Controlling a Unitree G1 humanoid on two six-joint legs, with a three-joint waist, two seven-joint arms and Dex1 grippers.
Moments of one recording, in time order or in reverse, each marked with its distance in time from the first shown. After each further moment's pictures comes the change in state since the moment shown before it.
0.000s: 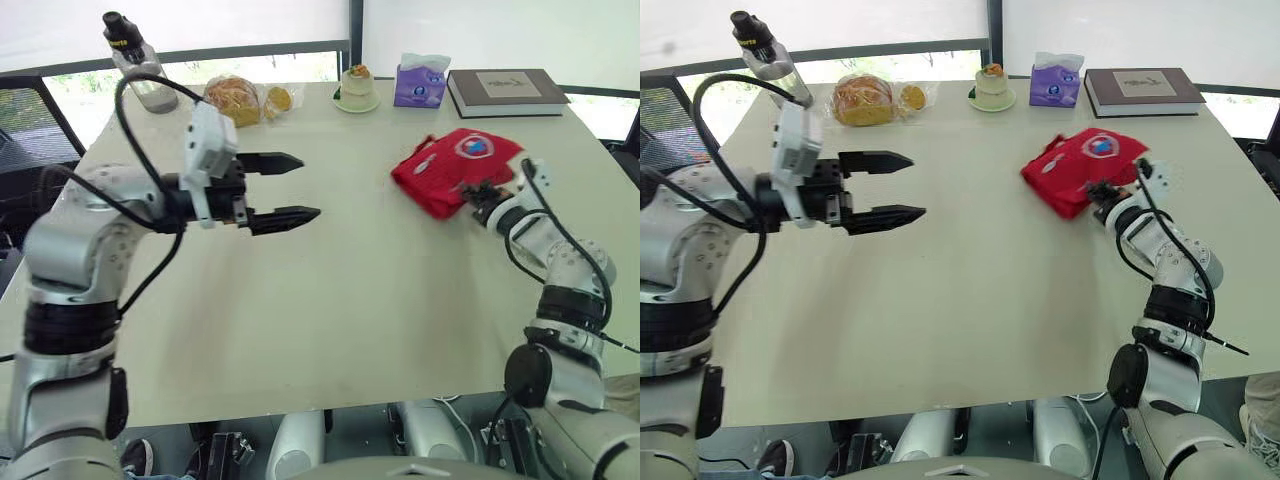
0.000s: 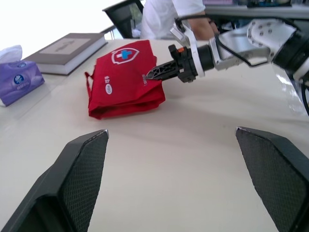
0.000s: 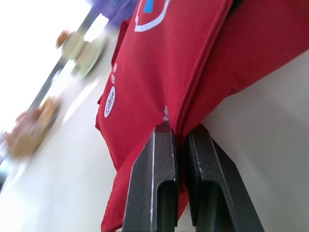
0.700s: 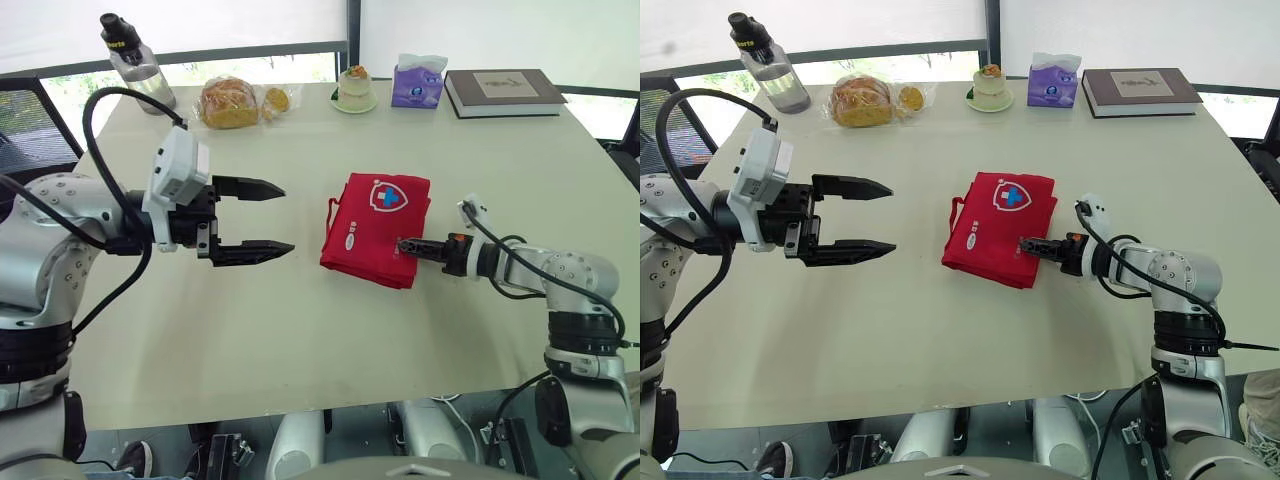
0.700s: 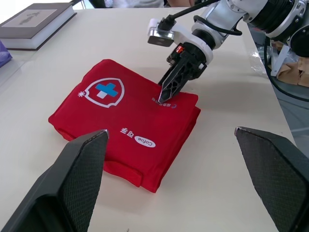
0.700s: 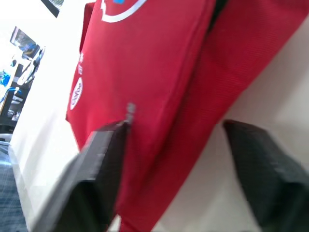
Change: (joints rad) left arm 0.151 0.236 0.110 -0.066 -0.041 -0.016 -0.228; right arm 0.227 -0.135 0.450 -0.381 0.077 0.576 0.522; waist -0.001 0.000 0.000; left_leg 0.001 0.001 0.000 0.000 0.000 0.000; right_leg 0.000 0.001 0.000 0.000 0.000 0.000
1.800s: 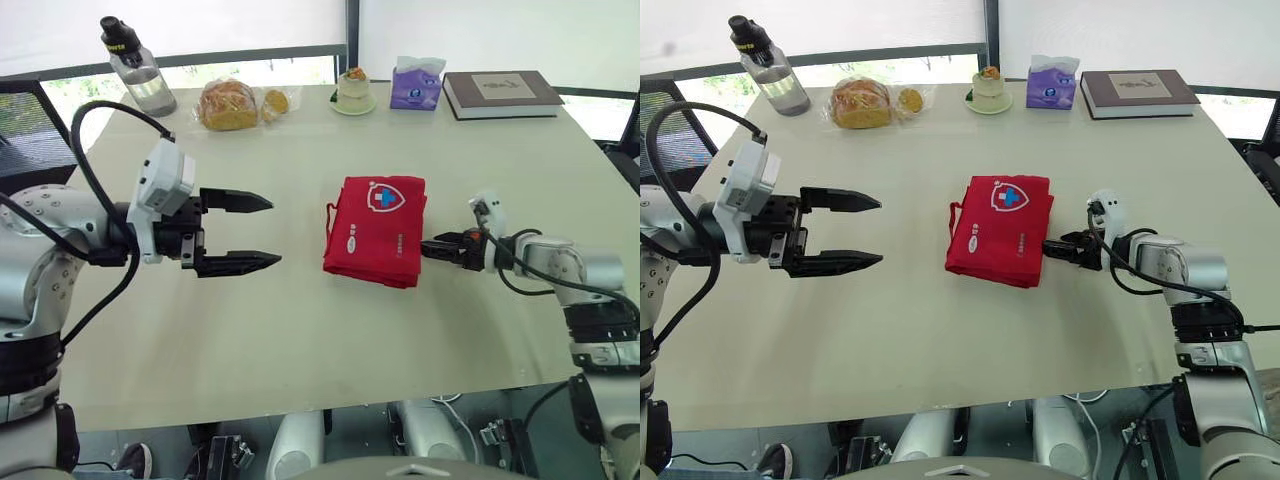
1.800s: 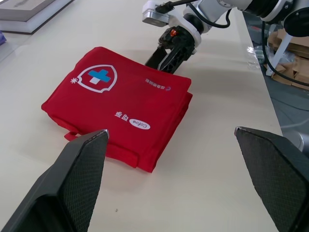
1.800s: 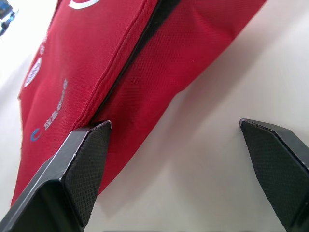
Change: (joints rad) left arm 0.079 0.012 0.075 -0.007 0.014 0.036 -0.060; right arm -0.035 -0.190 0.187 0.158 -0.172 -0.274 0.293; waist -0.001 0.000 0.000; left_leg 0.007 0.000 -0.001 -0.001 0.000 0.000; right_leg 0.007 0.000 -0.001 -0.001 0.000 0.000
